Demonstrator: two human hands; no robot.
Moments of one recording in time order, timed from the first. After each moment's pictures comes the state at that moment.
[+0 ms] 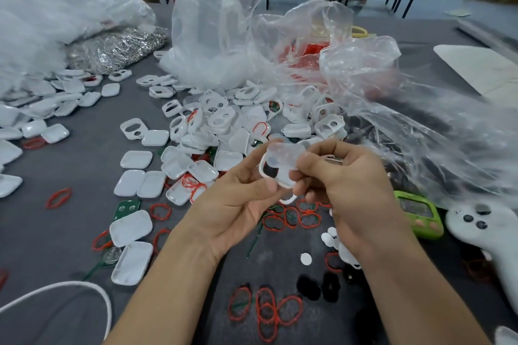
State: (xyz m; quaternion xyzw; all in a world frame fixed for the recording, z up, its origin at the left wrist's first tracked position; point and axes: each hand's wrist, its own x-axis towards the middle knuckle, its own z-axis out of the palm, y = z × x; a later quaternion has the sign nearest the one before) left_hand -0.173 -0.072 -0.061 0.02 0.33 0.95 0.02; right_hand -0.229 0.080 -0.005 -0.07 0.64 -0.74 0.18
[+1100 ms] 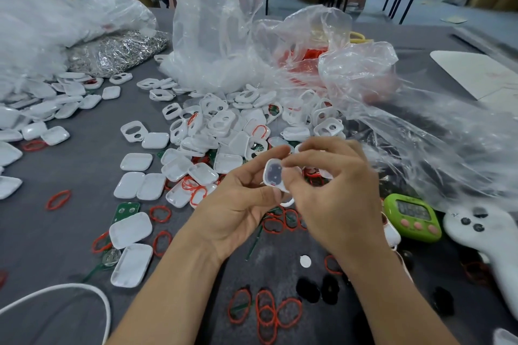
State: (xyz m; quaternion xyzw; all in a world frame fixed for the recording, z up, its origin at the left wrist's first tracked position) left_hand -0.174 -0.066 -0.061 -0.04 0.41 0.91 -0.03; right_hand -0.226 0.075 -0.031 -0.26 0.84 -0.44 -0.18
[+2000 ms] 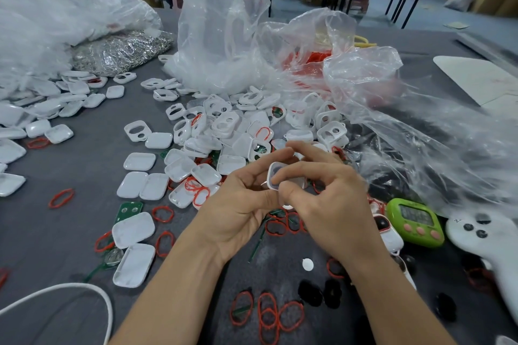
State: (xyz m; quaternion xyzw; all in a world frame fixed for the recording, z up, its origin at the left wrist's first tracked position) left_hand -0.174 -0.067 -0.060 -0.03 0.42 0.91 -0.04; right_hand -0.225 0.071 -0.033 -0.28 0.80 -0.54 0.00
